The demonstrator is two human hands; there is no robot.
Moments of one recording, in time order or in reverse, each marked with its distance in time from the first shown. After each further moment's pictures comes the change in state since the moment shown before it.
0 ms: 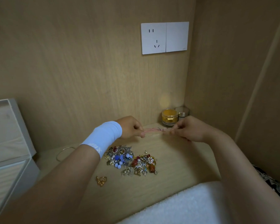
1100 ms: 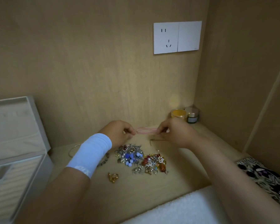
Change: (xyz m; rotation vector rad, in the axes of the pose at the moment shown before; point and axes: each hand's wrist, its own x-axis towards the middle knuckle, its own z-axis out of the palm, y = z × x) left_hand -0.049 -0.053 0.005 -0.044 0.307 -0.068; right_hand 0.016 -0.048 0.056 -0.276 0.092 -0.213
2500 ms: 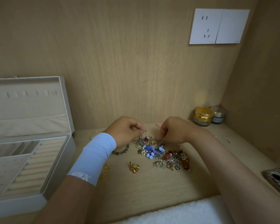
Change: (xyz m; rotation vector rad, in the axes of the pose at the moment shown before) left_hand -0.049 -0.022 -0.010 -0.340 0.062 -0.128; right_hand 0.039 -0.050 0.039 -0.178 -0.308 -0.017
